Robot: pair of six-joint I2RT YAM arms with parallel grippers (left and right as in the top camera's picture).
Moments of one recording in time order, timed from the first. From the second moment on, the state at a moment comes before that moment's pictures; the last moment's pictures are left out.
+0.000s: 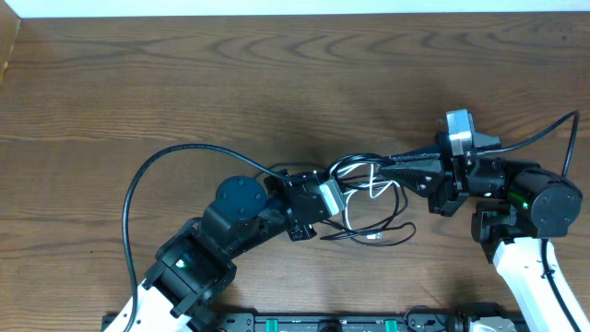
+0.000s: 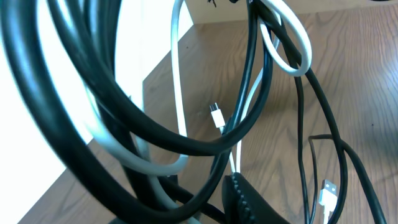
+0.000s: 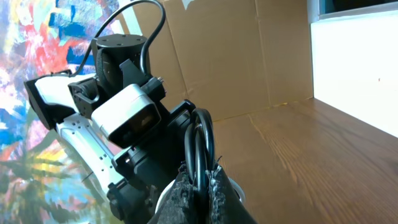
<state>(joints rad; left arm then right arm) -0.73 0.88 0.81 -0.24 0.29 0.41 0.08 1.10 0.62 1.16 -1.39 0.92</state>
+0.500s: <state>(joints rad) -0.73 0.88 0.81 -0.24 0.29 0.40 0.08 1.10 0.62 1.16 -1.38 0.93</state>
